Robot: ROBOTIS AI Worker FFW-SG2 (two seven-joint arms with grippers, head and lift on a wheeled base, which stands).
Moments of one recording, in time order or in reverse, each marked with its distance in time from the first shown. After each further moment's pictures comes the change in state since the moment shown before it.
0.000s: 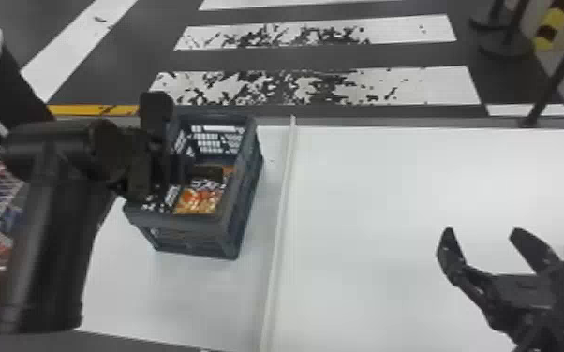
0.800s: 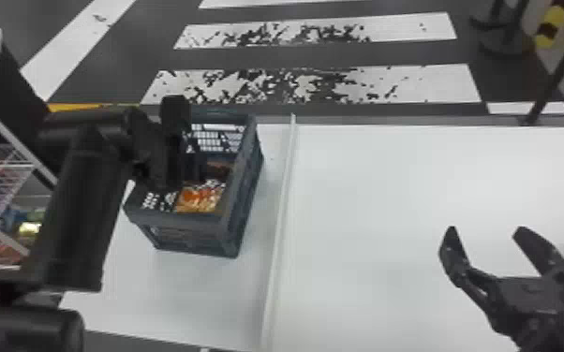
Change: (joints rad) left arm -0.156 -0.031 -0.095 0.301 -0.065 -0.043 -0.090; right arm 0.031 -0.013 0.004 0.001 -0.018 -0.077 -0.001
